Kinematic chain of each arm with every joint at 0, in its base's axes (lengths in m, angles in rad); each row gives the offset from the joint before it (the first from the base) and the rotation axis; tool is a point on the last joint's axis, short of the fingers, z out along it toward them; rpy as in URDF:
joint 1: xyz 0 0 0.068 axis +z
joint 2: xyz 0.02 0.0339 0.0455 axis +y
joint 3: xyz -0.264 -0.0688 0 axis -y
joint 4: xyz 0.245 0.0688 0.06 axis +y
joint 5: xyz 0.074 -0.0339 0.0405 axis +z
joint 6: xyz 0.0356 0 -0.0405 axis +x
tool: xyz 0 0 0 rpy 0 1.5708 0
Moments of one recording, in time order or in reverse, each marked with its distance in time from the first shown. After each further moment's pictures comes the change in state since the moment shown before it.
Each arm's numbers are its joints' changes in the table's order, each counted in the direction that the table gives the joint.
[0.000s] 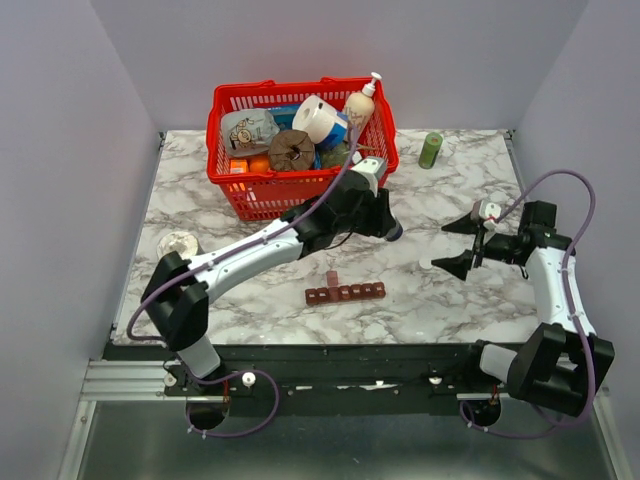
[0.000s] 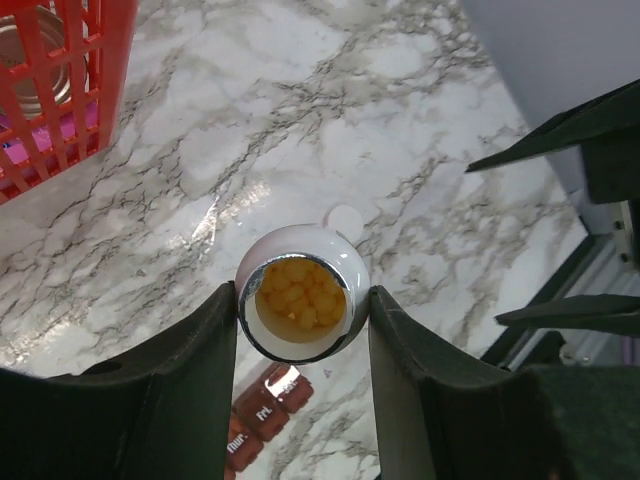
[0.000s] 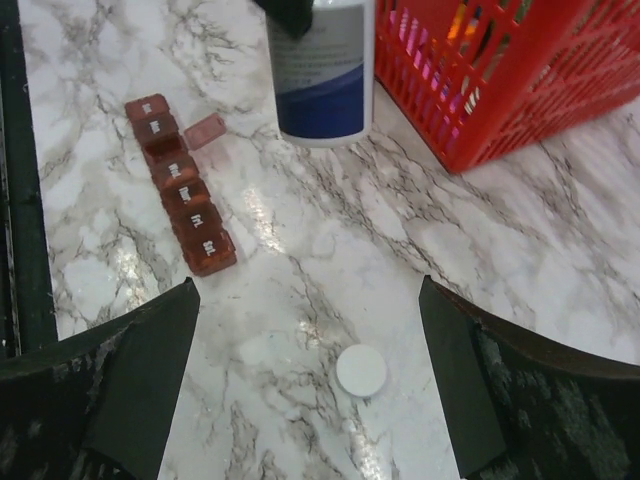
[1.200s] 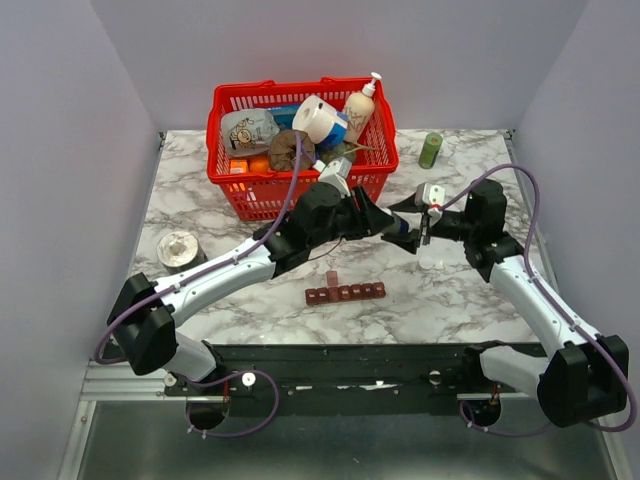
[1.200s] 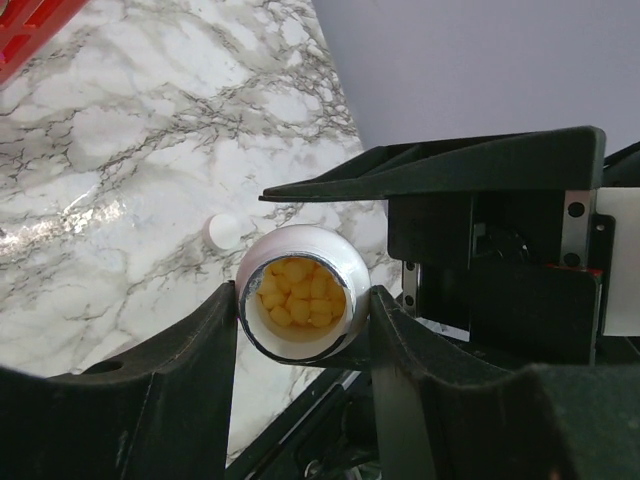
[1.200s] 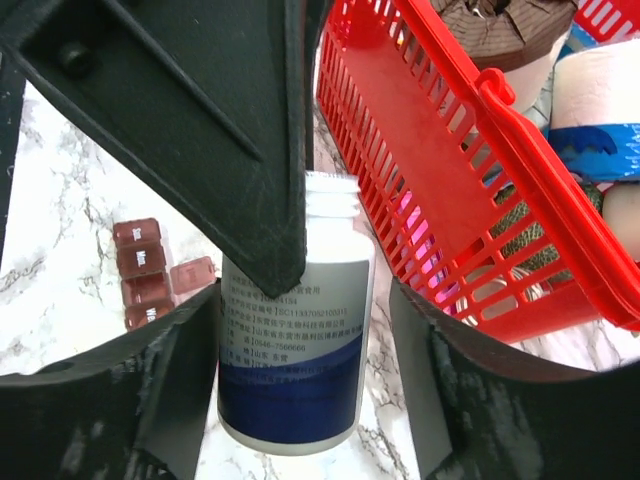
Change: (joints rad) left arm 0.008 -0.234 -0.238 -0.213 -0.020 -0.409; right arm 0.546 -0.065 -0.086 -0.912 -0.278 0.724
